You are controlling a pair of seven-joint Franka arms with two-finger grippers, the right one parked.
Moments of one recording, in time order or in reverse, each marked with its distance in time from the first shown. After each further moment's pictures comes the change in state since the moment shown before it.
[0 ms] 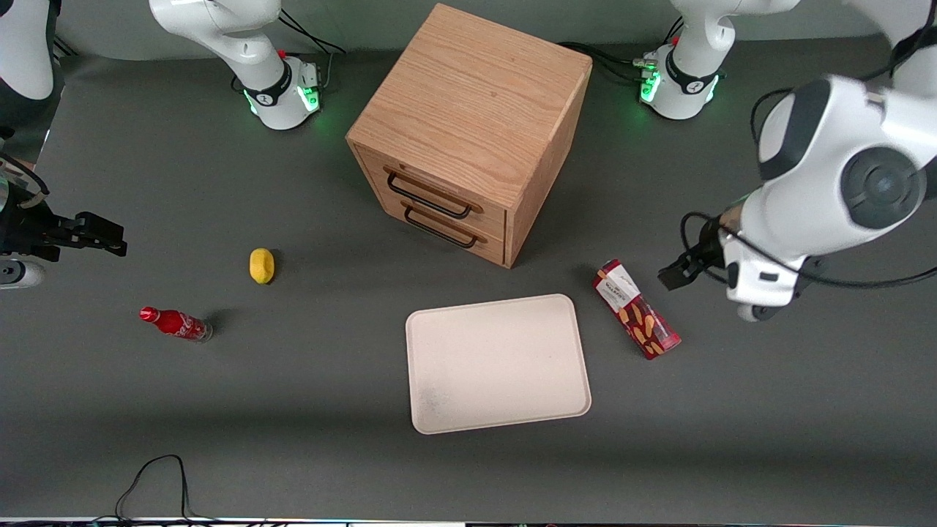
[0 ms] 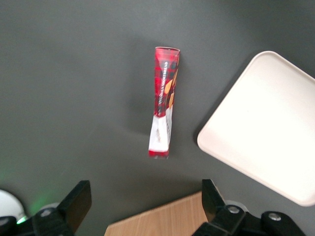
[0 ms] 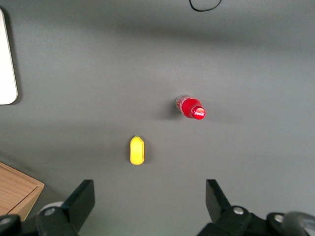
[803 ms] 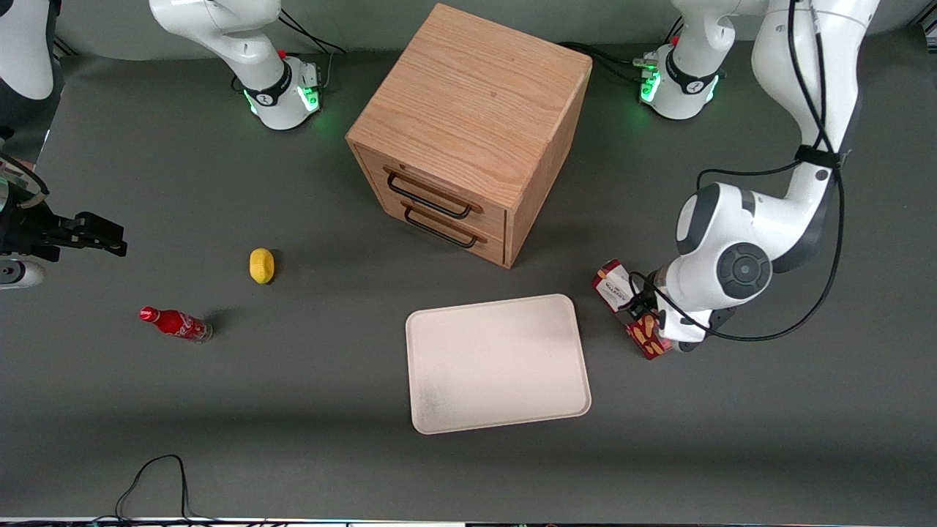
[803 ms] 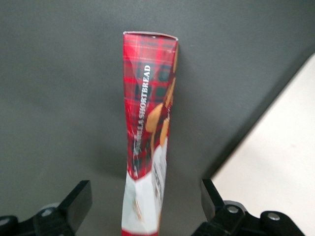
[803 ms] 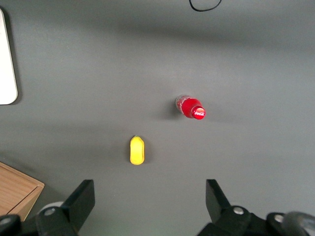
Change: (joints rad) arm -0.018 0.162 -0.001 -0.234 0.053 0.391 0.002
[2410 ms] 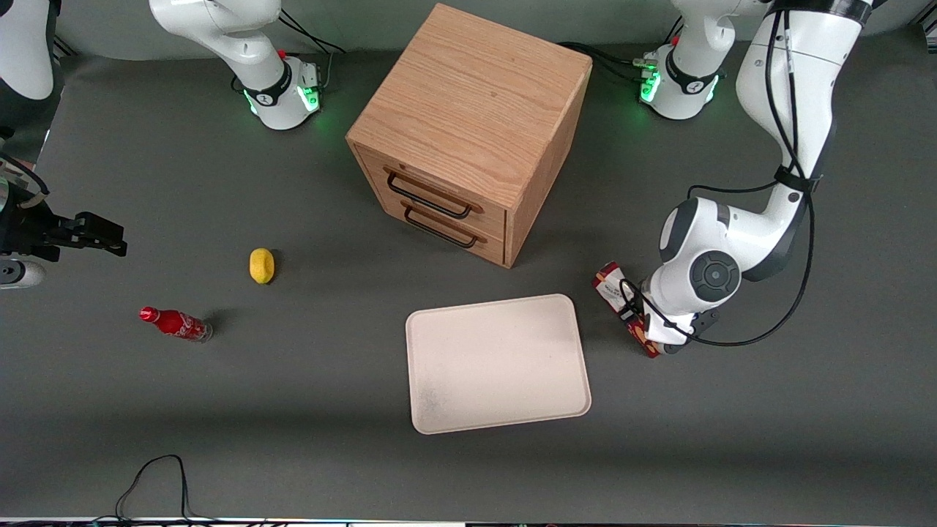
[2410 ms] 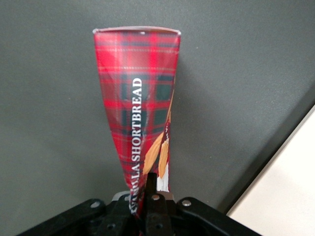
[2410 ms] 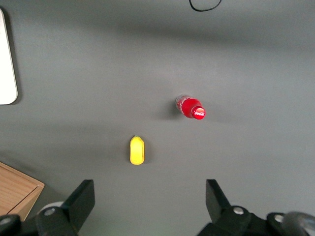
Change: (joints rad) arm -0.003 0.057 0.000 -0.047 0.044 0.128 0.000
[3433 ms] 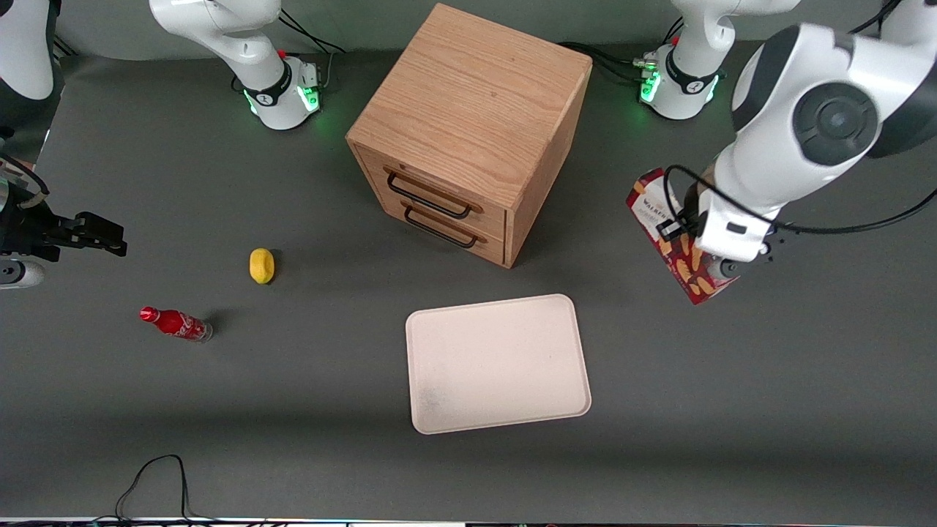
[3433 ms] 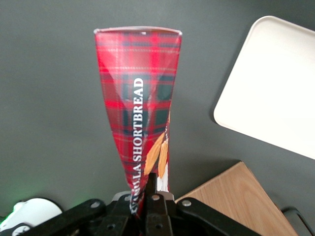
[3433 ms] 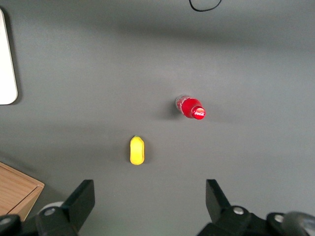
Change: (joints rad) arm 0.001 -0.387 -0.030 0.236 -0.048 -0.639 0.135
